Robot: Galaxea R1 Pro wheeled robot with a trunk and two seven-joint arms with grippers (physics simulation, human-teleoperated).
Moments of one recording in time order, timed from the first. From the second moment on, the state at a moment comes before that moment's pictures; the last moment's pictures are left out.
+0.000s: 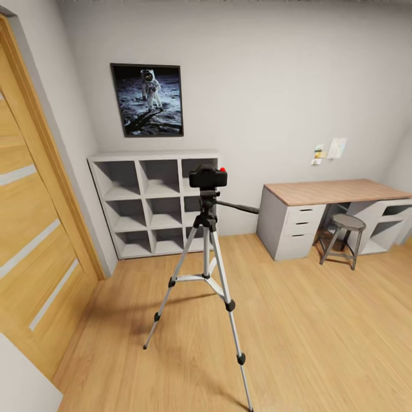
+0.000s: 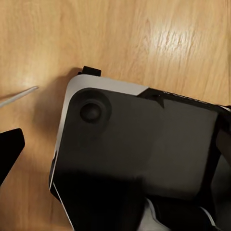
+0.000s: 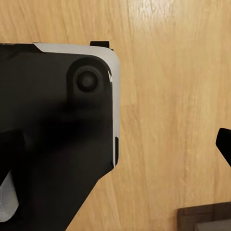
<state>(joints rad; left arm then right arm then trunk) -0.20 0.04 -0.27 0.00 0.55 -0.05 -0.12 -0.16 -0.10 0.09 0.03 -0.10 -0.08 0.08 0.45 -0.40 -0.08</state>
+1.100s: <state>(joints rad) -0.20 0.05 -0.27 0.00 0.54 -0.12 -0.12 -0.16 -0.10 0.09 0.03 -0.10 -0.08 0.08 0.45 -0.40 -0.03</state>
